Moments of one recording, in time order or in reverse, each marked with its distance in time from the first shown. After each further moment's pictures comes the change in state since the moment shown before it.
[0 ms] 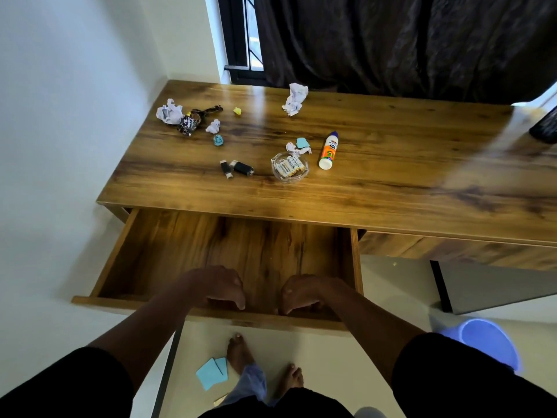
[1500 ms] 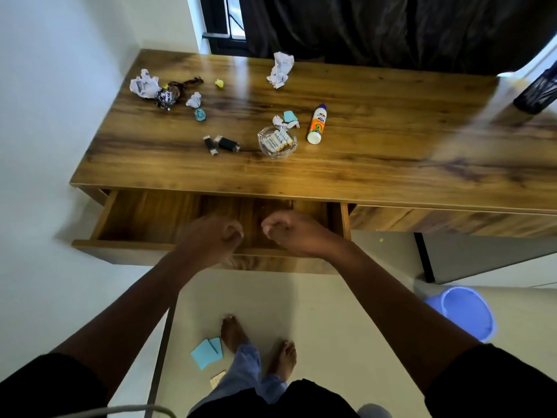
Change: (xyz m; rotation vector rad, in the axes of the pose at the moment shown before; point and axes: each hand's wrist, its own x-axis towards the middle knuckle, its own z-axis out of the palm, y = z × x) left_hand -0.021 0.018 -0.013 -0.040 0.777 0.250; right_hand -0.063 -0.034 -0.034 0.416 0.566 -0.214
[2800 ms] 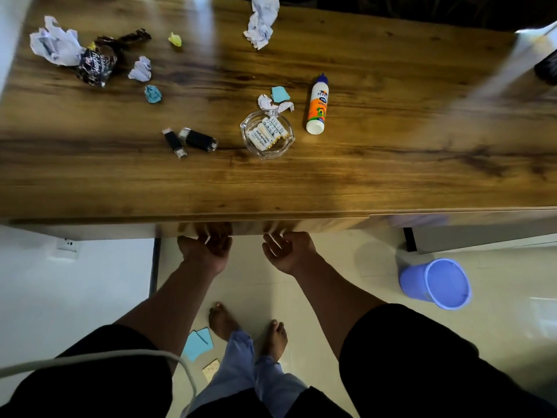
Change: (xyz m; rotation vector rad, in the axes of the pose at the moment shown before) left_hand 0.120 -0.053 0.101 -2.173 0.260 -1.170; right_hand 0.140 0.109 0.057 1.748 0.473 0.847
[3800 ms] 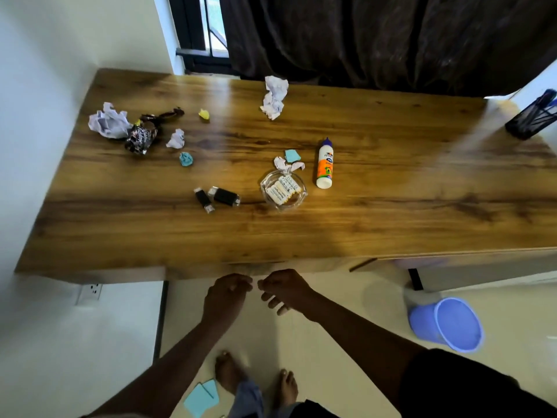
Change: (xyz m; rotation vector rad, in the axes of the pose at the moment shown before) left_hand -0.042 0.016 -0.011 1.458 -0.163 0.510; right_hand -0.047 0.011 0.035 -1.312 -0.207 -0.349
